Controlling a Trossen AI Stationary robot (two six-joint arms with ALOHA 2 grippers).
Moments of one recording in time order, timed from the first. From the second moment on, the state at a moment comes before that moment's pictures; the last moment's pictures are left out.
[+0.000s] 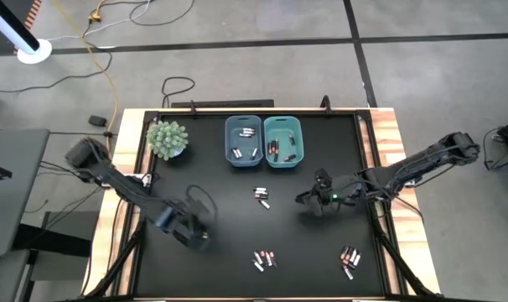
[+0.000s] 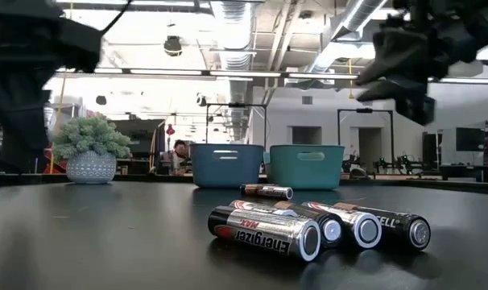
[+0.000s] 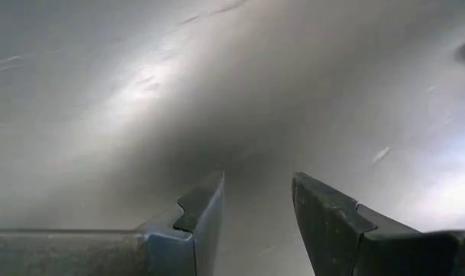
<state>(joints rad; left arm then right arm) -0.60 1.44 0.85 -0.63 -0.30 -1.30 0.28 1.03 0.43 0.13 0.23 0.98</state>
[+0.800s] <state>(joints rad) -0.62 0.77 0.40 -0.64 -0.34 -1.11 0.24 1.69 1.10 -0.43 0.24 0.89</state>
